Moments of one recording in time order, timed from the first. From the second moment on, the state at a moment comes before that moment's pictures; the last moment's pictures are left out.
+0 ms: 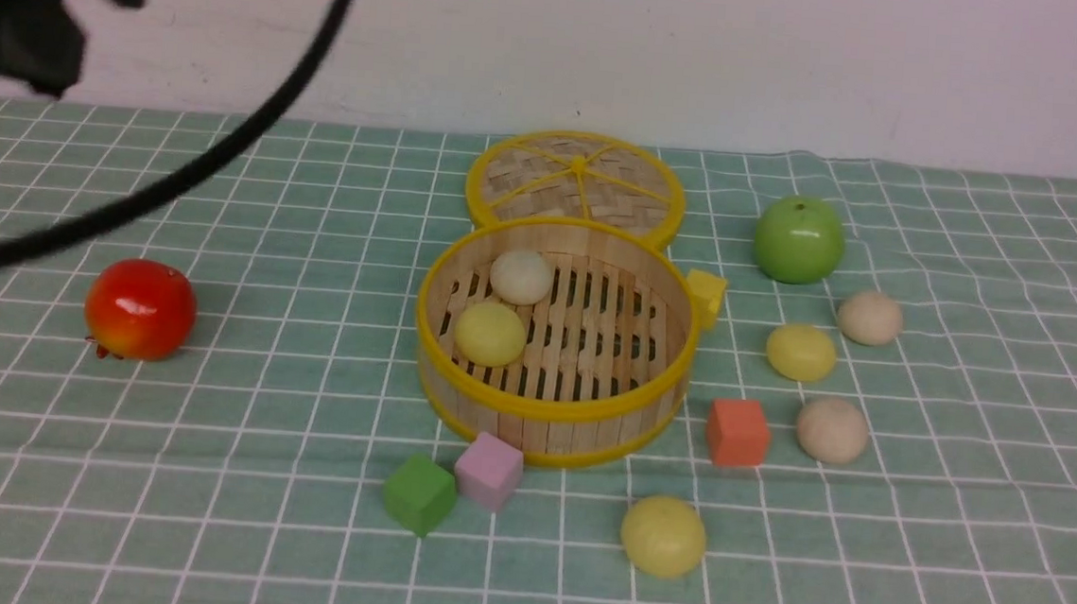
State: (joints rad) right arm -0.01 -0.01 0.01 -0.08 0.38 0.15; left arm -0.41 1.08 -1.40 0.25 1.13 -0.46
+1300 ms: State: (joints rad) right arm -0.01 -0.01 0.01 -0.08 0.38 0.15; left arm -0.41 0.11 -0.59 0.19 1.07 -0.72
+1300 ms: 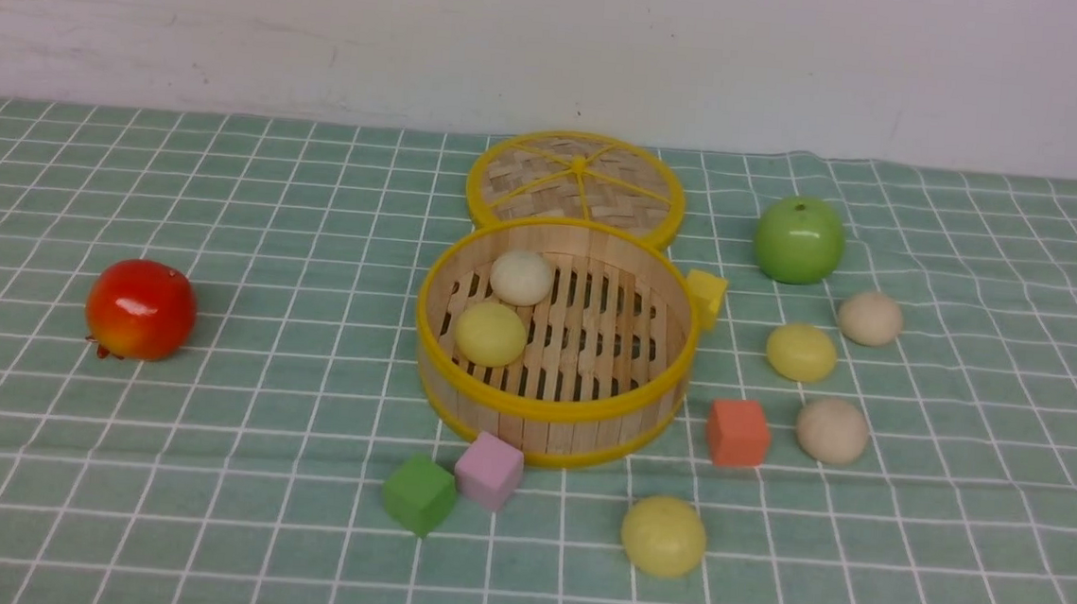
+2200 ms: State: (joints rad) right arm -0.01 -0.01 0.01 -0.08 0.38 0.15; left arm -0.13 -0.01 -0.23 0.31 0.58 -0.62
